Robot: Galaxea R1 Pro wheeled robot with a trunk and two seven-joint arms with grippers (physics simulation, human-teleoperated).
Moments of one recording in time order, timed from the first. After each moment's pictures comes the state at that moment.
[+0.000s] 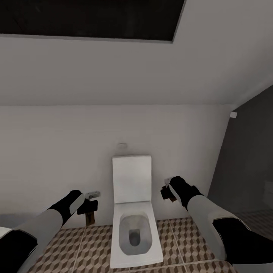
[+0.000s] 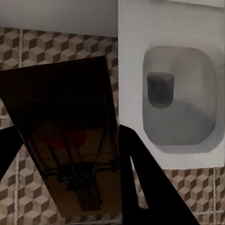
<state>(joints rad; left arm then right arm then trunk) -0.90 0.13 -0.47 -0.30 0.71 0.67 0.04 -1.01 0.08 0.10 -0.28 0.18 0.69 0.10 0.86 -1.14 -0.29</state>
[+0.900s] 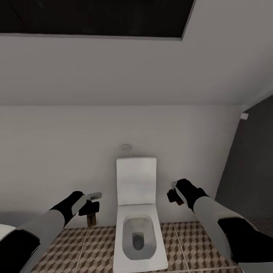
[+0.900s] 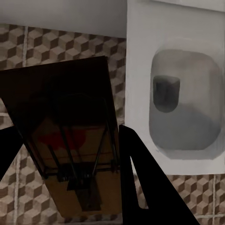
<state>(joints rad) -0.90 0.11 -0.47 -0.27 0.71 0.67 0.04 -1.01 0.03 0.09 -0.23 0.17 0.67 0.09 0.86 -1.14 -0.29</state>
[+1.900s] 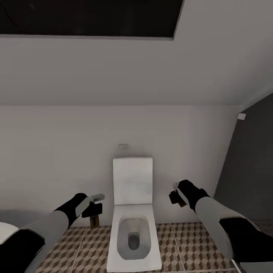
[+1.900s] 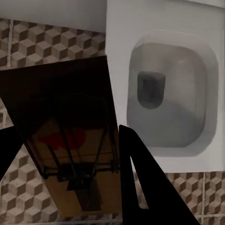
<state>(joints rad) -0.90 0.07 -0.47 -0.23 0.71 0.63 0.05 -1.01 0.01 0.09 -0.21 0.17 0.67 0.09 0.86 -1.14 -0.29</state>
